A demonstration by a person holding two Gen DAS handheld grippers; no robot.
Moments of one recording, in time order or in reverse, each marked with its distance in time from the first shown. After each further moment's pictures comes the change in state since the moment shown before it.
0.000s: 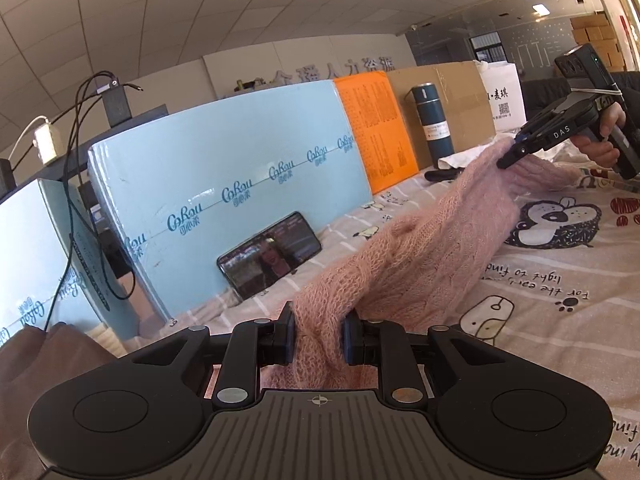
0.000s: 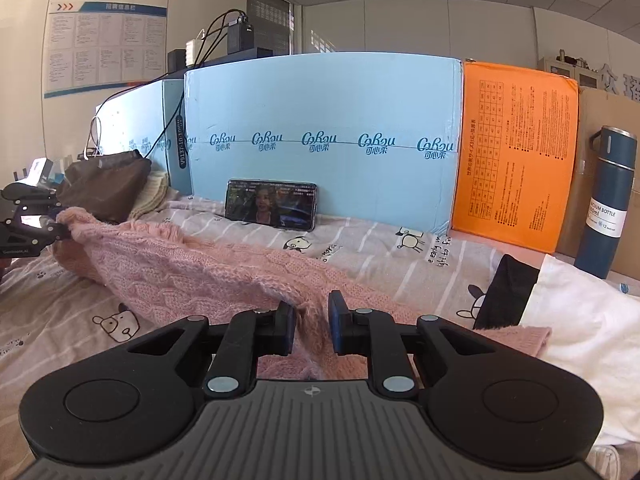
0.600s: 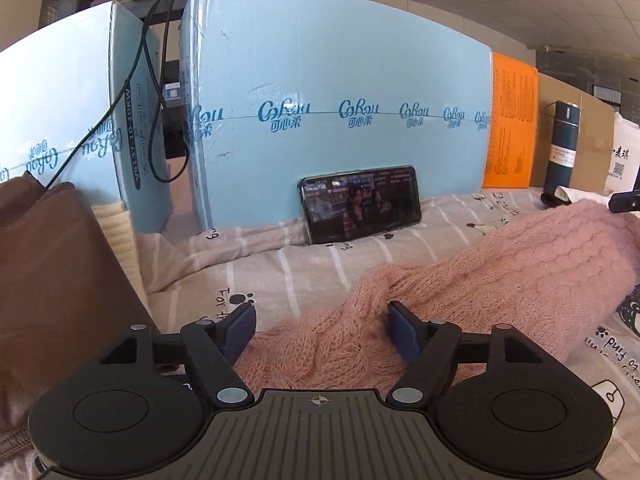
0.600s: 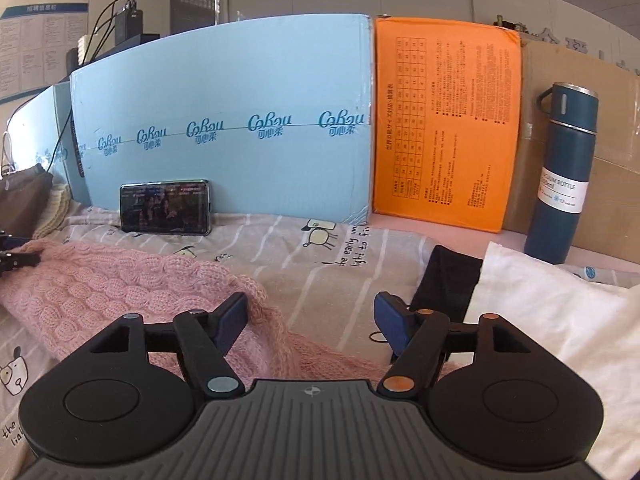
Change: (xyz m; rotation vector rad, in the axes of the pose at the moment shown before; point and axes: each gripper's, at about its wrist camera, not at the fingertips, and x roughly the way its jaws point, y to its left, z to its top) left arm 0.076 0.054 -0.019 -0.392 0.134 0.180; right arm 0.043 -0.069 0.014 0.145 0.030 -0.213
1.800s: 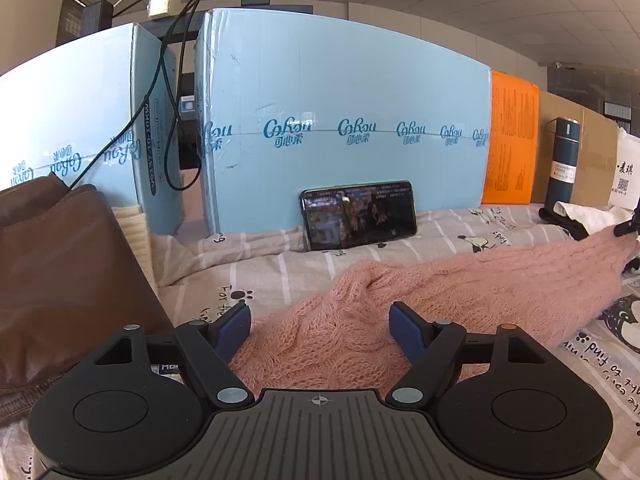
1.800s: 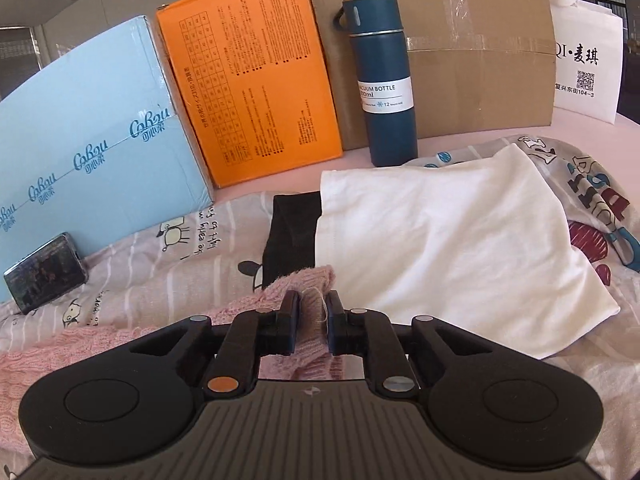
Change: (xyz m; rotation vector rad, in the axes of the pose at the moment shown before) left arm -0.023 -0.012 -0.007 -0.038 -0.040 0.014; right arm -0.009 -0.047 -0.006 0.402 0.133 -0.358
